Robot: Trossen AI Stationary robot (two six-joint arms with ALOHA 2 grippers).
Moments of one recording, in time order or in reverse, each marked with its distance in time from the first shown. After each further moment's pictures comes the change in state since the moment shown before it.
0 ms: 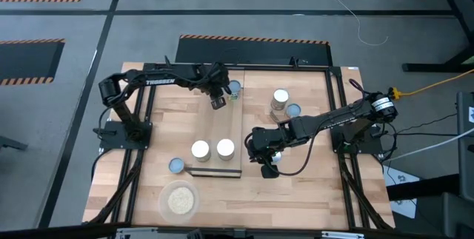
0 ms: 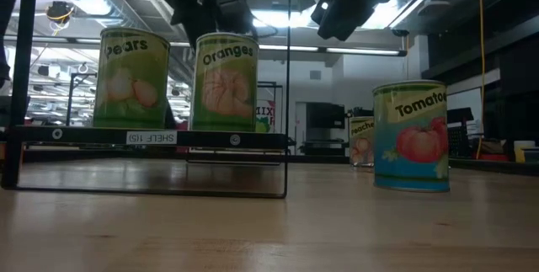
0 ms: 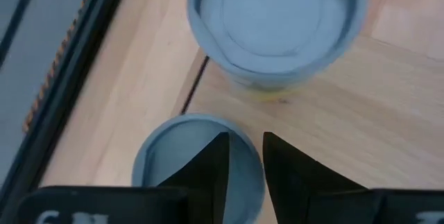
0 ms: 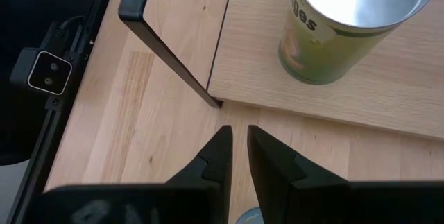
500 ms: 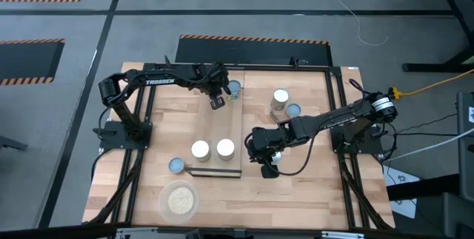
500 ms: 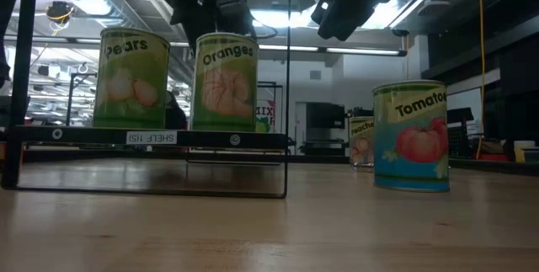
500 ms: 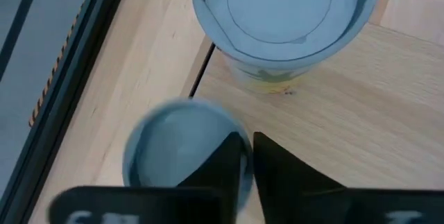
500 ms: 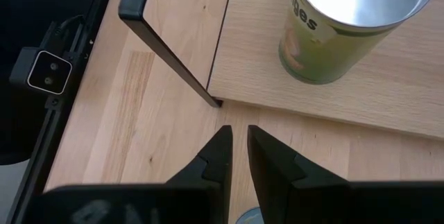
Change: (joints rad) left arm 0.001 0.001 0.000 -0.026 -0.006 0.011; right arm 0.000 0.000 0.000 0.000 0.000 0.000
